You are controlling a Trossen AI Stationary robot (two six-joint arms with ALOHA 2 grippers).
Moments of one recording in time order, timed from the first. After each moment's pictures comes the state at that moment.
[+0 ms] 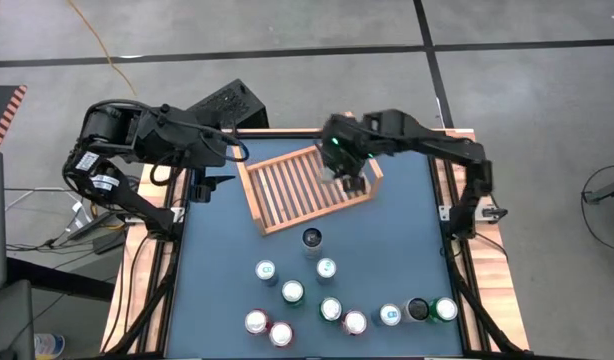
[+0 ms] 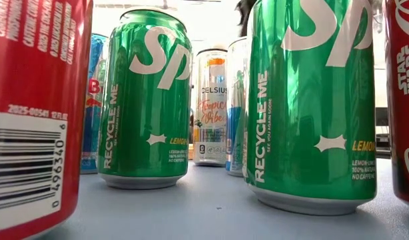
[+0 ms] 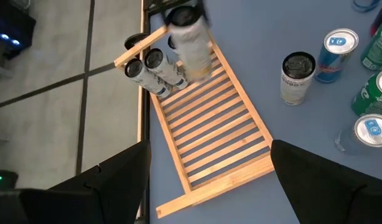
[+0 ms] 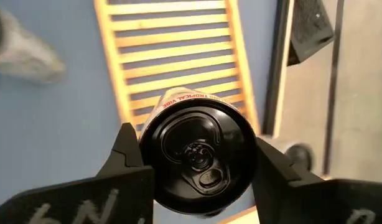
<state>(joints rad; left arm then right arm) -0.02 1.49 2.31 -1.56 -0.30 0.28 -0.19 1.82 2.11 -1.37 0.21 -0.44</state>
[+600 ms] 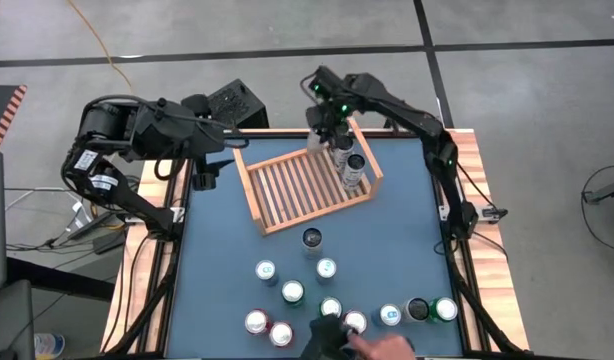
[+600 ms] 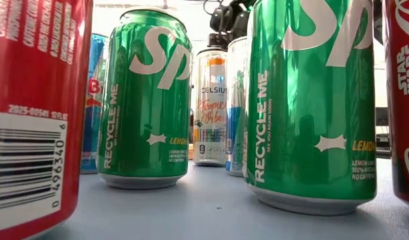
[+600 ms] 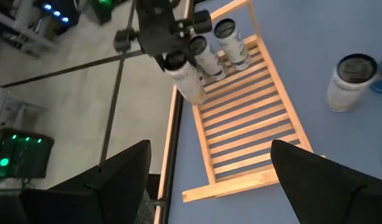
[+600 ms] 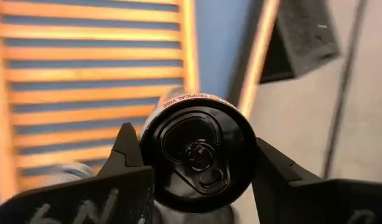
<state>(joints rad) 0.02 1.48 2.31 -1.56 -0.45 0.23 -0.56 2.15 2.33 -1.25 -0.02 -0.86</state>
